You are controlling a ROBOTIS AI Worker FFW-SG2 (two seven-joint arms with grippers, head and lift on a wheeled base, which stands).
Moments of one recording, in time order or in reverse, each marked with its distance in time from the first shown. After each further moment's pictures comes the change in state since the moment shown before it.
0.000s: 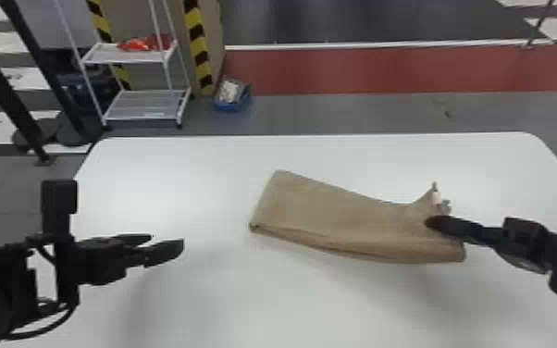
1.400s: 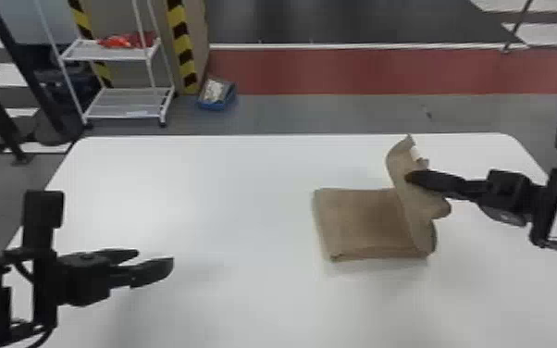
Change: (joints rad) left arm 0.065 -0.001 -0.009 -0.109 -0.016 0.070 0.001; right arm -0.118 0.000 0.028 -0.059 -0.033 0.078 -0.008
